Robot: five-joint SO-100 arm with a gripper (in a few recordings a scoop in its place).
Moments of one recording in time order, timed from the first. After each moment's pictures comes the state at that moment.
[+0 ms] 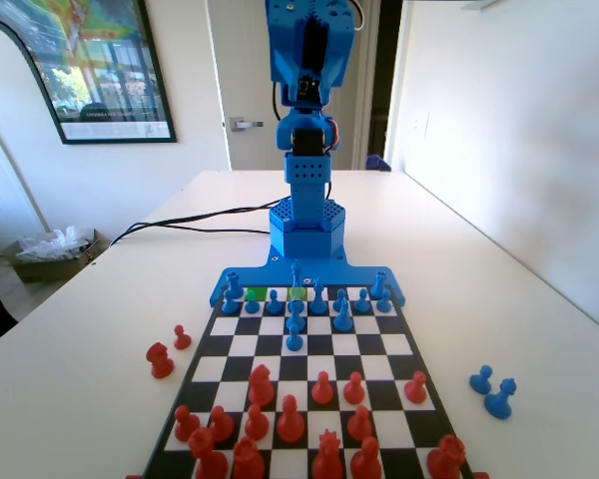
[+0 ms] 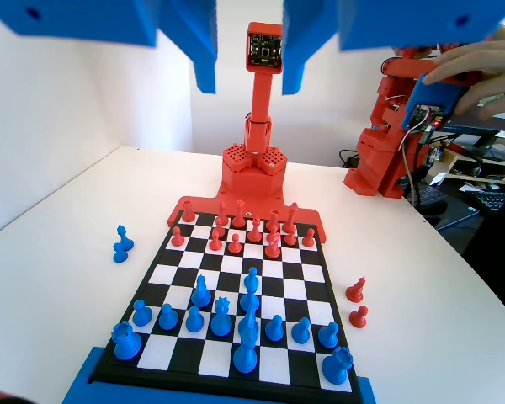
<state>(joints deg) 1.1 173.8 124.7 91.1 -97.1</state>
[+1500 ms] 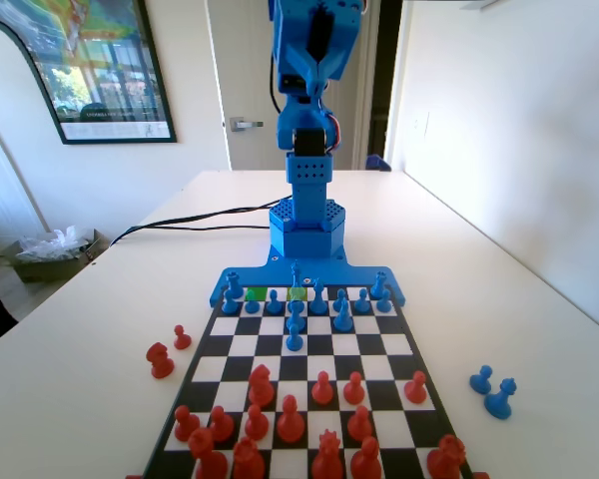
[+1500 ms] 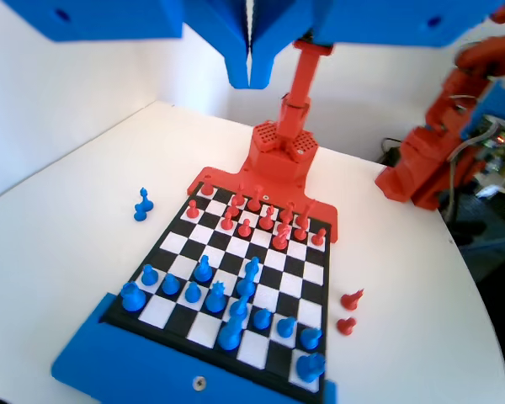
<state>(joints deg) -3.3 150.8 109.8 93.8 -108.5</state>
